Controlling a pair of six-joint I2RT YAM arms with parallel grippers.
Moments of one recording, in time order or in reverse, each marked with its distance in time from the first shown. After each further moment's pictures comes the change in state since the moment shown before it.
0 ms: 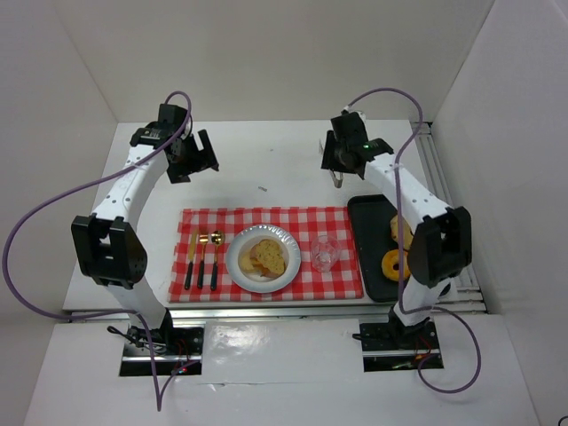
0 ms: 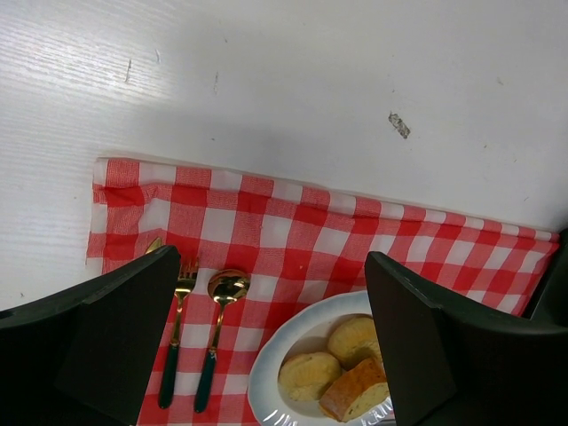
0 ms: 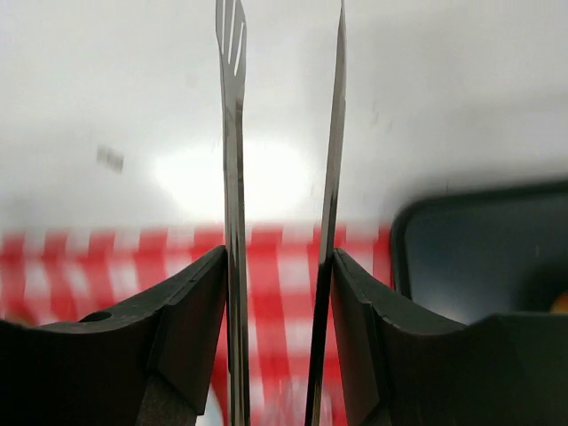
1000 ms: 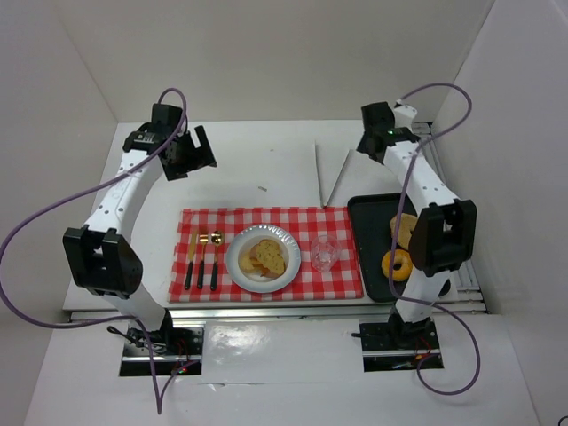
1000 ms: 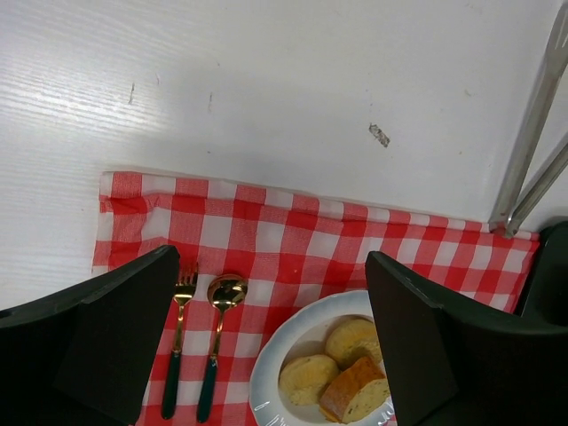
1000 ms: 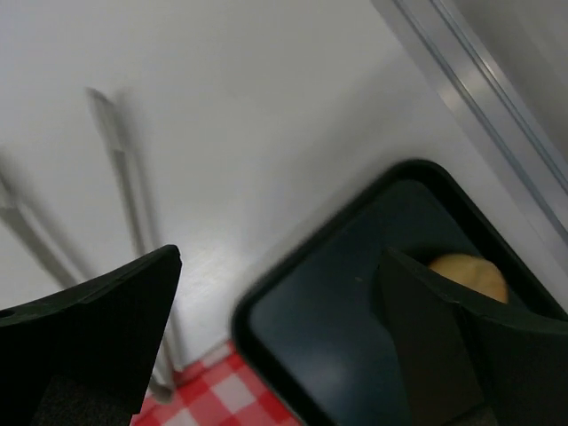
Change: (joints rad) left arm 0.000 -0.077 -0.038 0.044 -0.004 0.016; right arm -0.182 0.147 0.143 -0.028 0.437 0.143
